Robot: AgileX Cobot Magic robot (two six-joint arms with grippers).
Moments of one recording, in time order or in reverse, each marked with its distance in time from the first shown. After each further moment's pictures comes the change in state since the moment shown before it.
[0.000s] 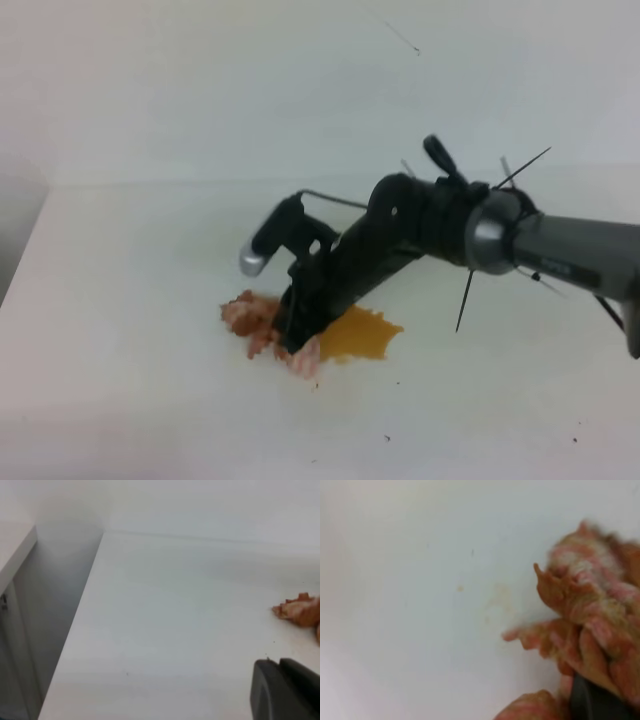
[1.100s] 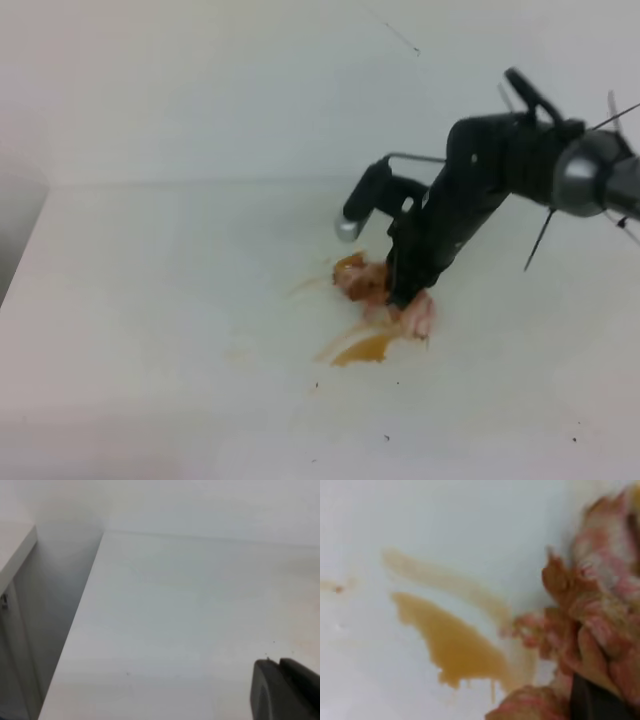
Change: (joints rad) left arm 0.000 0.000 0.000 0.000 0.000 0.000; right arm -0.151 -0.071 0.045 -0.340 0.152 0.117
